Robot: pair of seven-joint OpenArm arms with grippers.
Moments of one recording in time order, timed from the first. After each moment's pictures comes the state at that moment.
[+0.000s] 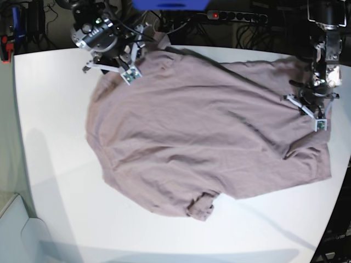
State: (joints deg) left arm 9.8 -28.6 -5.4 77.0 -22.6 -1.0 31.3; right arm -26.3 9.7 -14.2 117.0 -3.2 16.7 -62.7
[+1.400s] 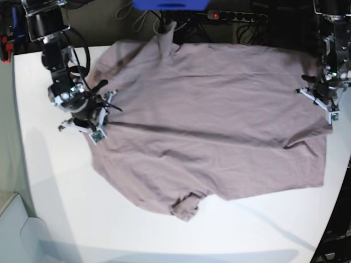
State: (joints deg) left arm 14.0 -27.6 -13.7 83.8 -21.5 -0.4 38.6; right arm -3.9 19.5 -9.7 86.4 -1.5 16.6 -38.6
